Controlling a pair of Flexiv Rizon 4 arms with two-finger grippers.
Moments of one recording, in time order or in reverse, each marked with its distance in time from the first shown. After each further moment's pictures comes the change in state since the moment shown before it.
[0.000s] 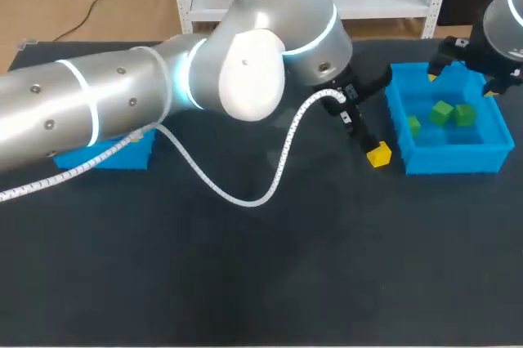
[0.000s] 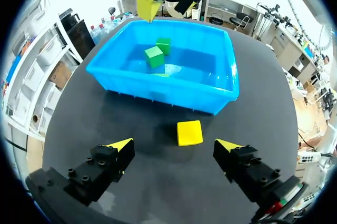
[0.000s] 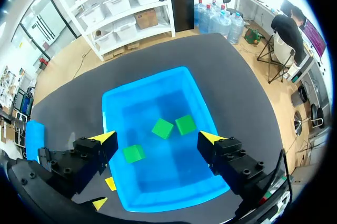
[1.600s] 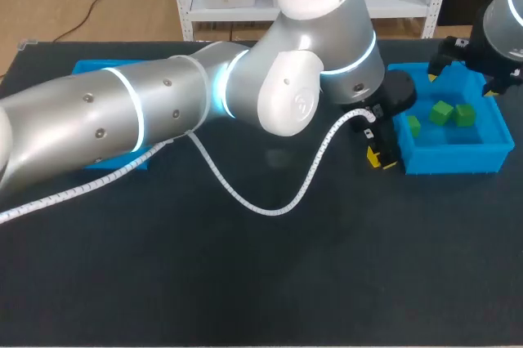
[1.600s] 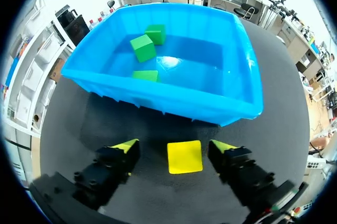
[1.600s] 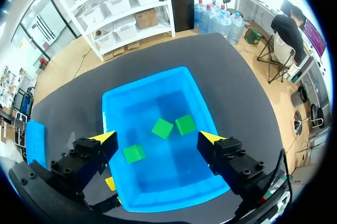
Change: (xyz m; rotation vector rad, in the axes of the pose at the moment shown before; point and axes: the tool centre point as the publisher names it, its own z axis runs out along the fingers) left arm -0.010 -0.007 0.044 -0.042 0.082 0.003; right arm 0.000 0.000 0.000 0.000 0.000 0.000
